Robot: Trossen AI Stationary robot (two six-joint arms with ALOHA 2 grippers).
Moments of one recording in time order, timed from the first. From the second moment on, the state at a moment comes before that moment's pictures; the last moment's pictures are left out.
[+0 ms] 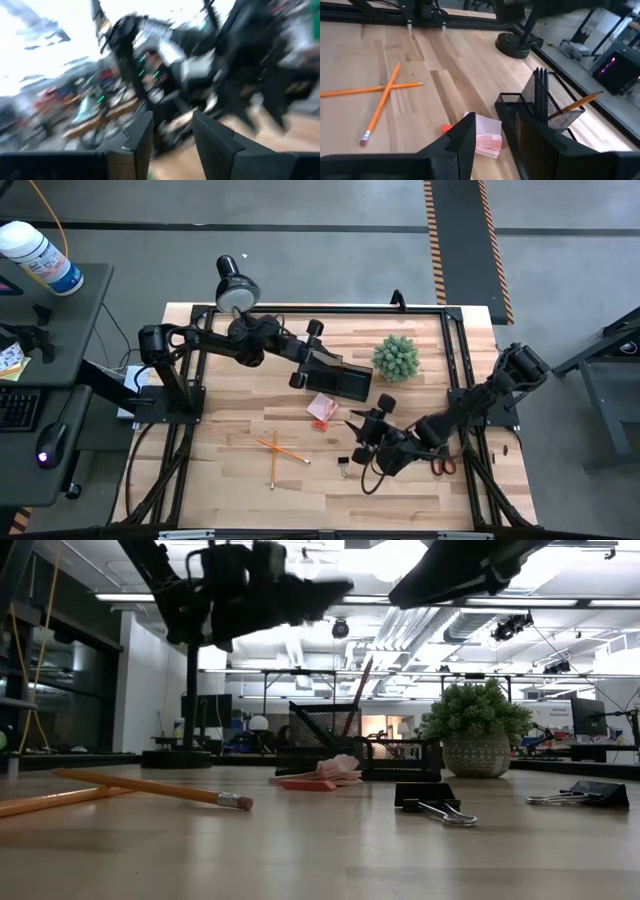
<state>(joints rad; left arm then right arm) 0.46 1.75 0.83 1.13 0.75 0.28 0.57 1.59 0.97 -0.13 0.99 0.44</state>
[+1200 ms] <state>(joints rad) 0.19 1.74 0.34 1.28 0.81 0.16 0.53 1.59 0.97 -0.03 0.70 0.31</state>
